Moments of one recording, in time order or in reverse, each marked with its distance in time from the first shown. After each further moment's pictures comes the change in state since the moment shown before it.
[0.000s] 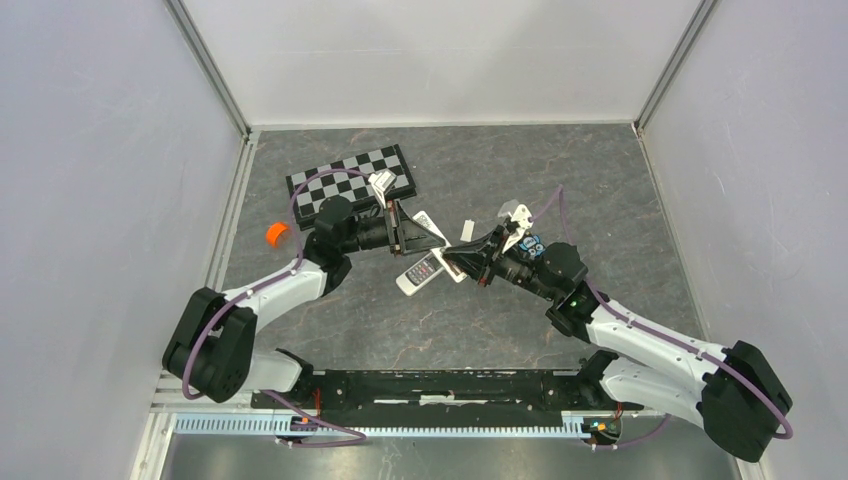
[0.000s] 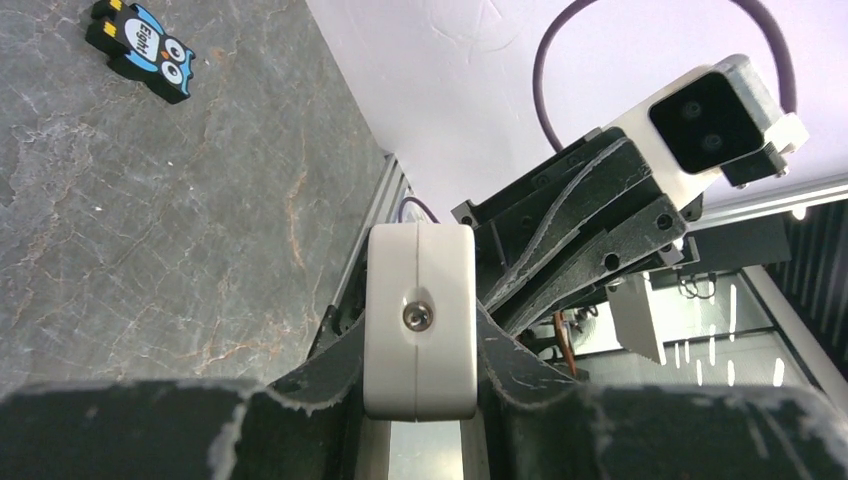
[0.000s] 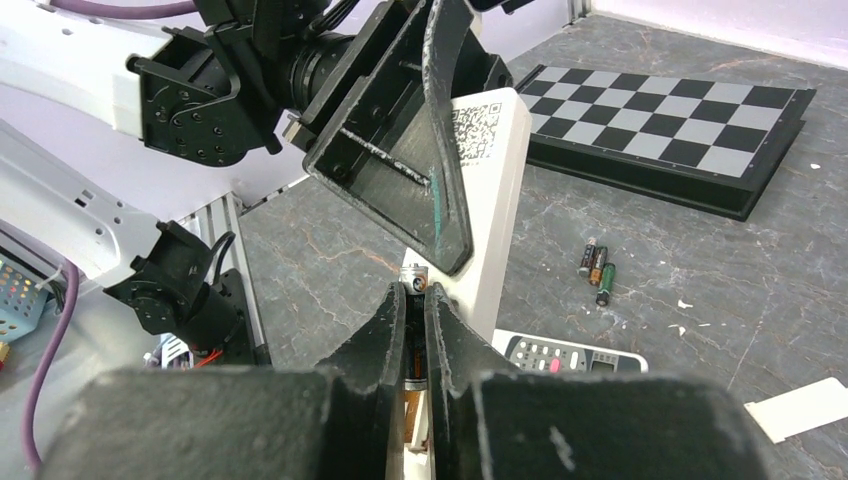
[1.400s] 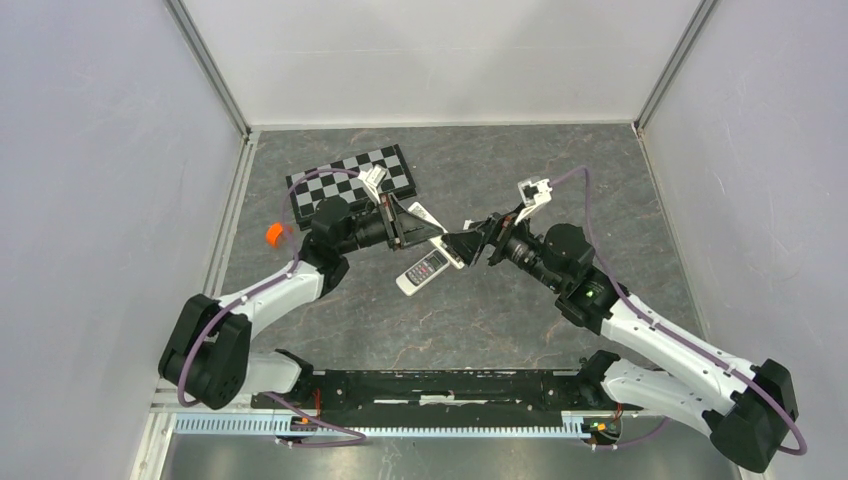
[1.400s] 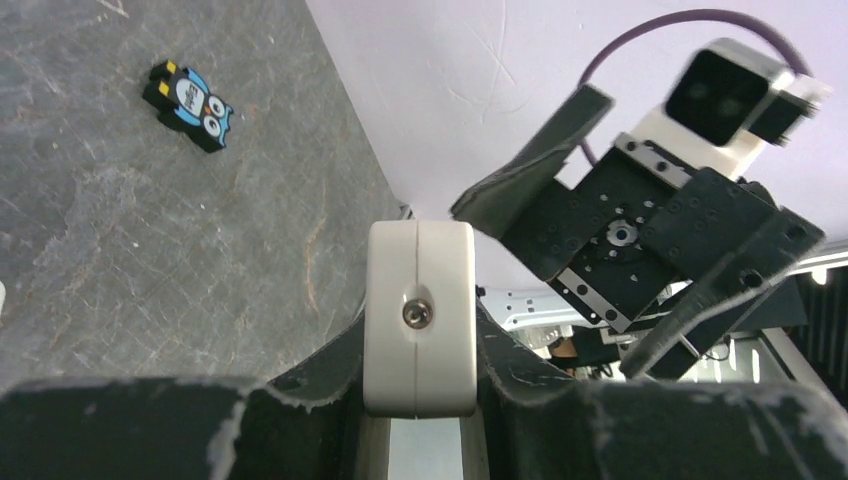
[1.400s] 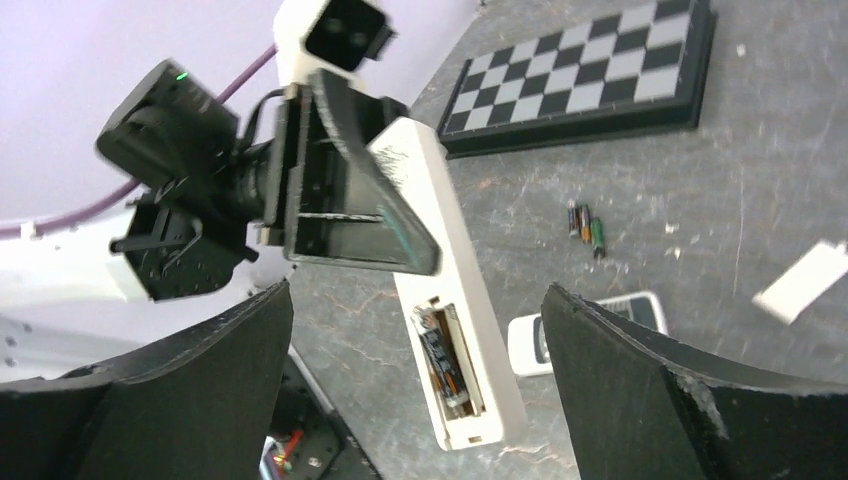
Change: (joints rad) left arm 0.003 -0.029 0.001 -0.017 -0.128 -0.028; right arm -0.003 -0.066 0.202 -0.377 0.229 0.249
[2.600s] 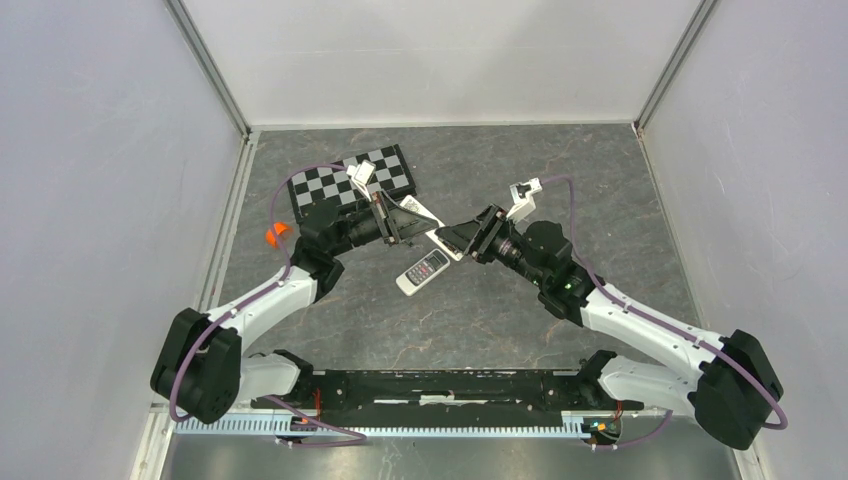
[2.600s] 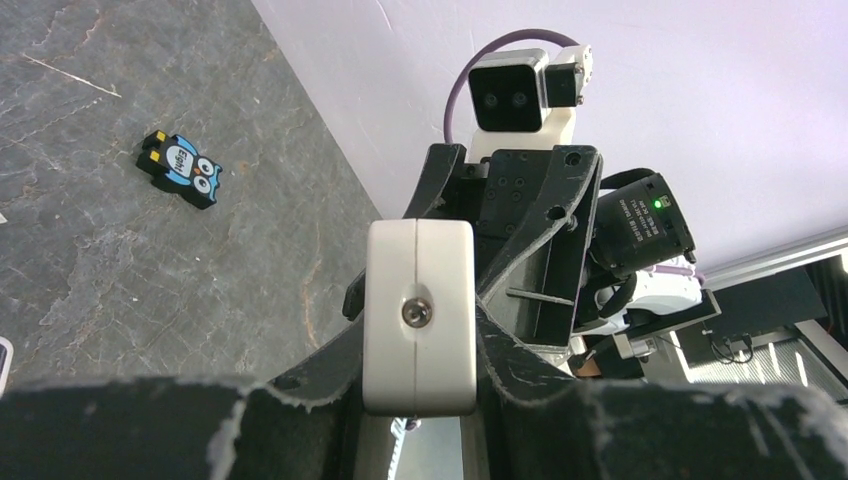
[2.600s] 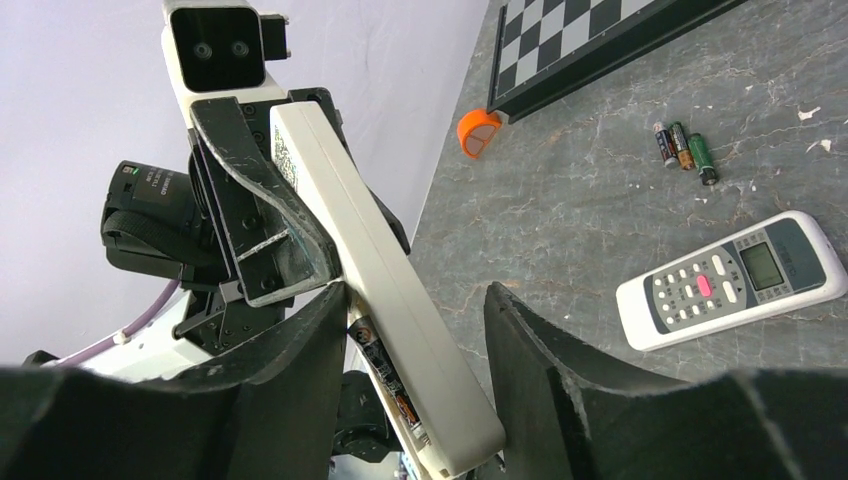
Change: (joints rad) left arm 0.007 -0.081 -0.016 0.059 -0.058 0.031; right arm -0.003 0.148 -0.034 0.116 0.003 0.456
